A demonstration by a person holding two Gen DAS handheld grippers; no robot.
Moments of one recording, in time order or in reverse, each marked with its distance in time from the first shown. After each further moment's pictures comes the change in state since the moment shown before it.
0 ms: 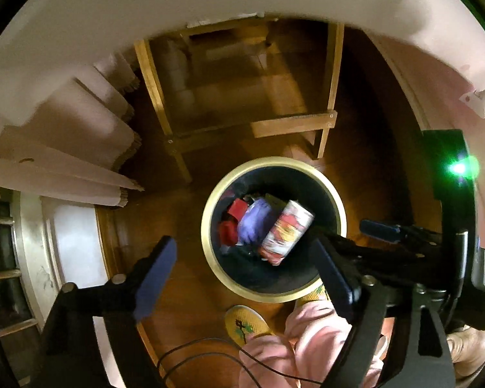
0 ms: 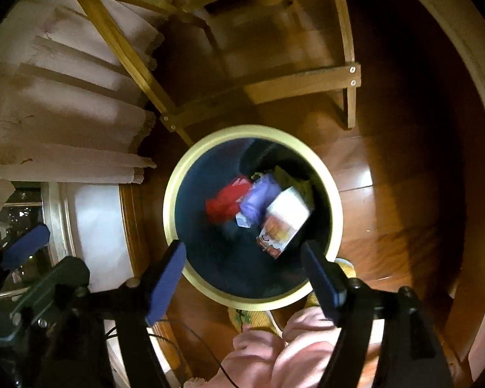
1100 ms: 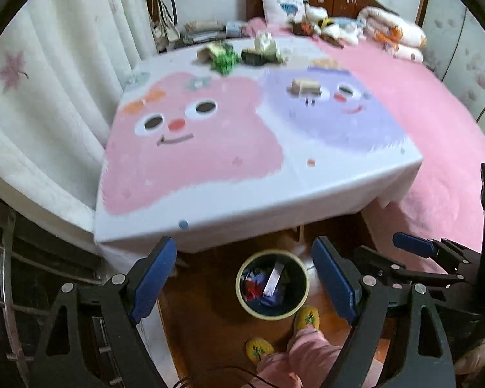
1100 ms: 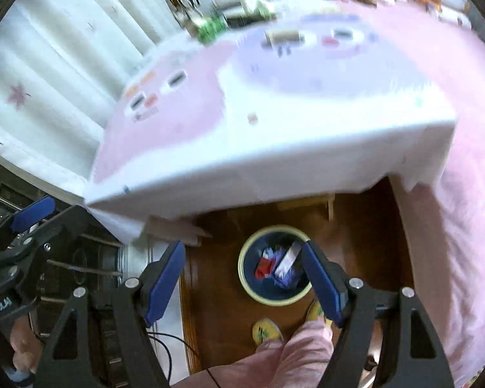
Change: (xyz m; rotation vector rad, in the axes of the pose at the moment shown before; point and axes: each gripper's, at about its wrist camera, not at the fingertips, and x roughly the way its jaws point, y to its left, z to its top) left arm -0.367 0.033 0.031 0.061 -0.369 -0.004; right arm -0.350 0.109 -0.031 -0.091 -0.410 -0.006
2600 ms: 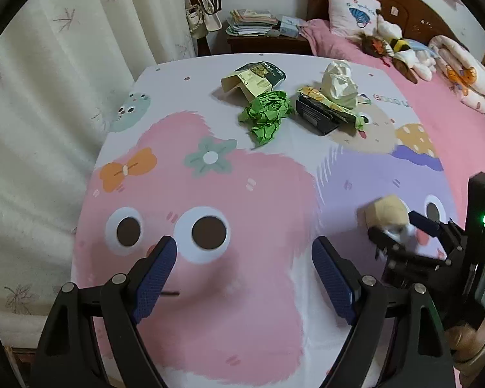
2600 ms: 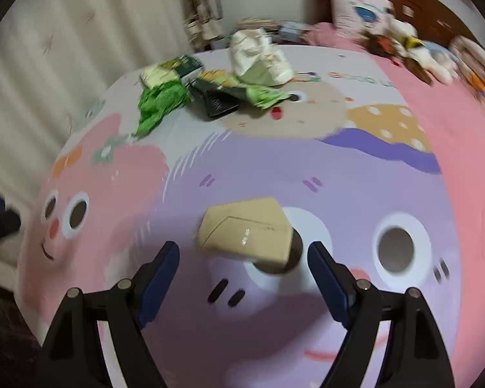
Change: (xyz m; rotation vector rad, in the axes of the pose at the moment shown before) left arm 0.189 0.010 0.238 -0.222 0.082 0.167; right arm 0.184 -0.065 0.282 -0.313 -0.010 -0.035
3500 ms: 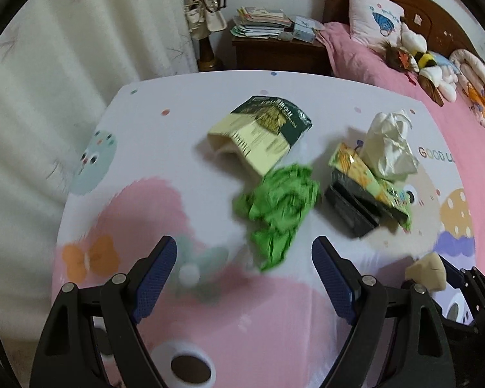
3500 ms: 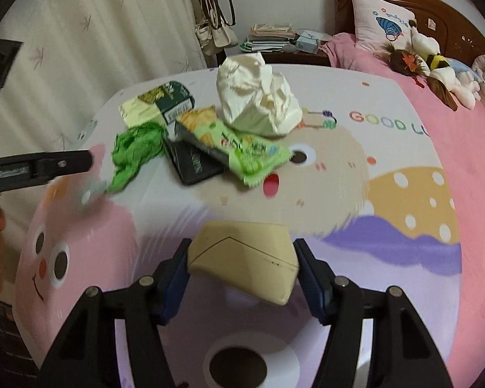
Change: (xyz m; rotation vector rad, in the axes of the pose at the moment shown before) left arm 0.110 -0.008 0.138 -0.043 0.020 0.017; right arm 0.031 -0.035 0.084 -0.008 -0.044 0.058
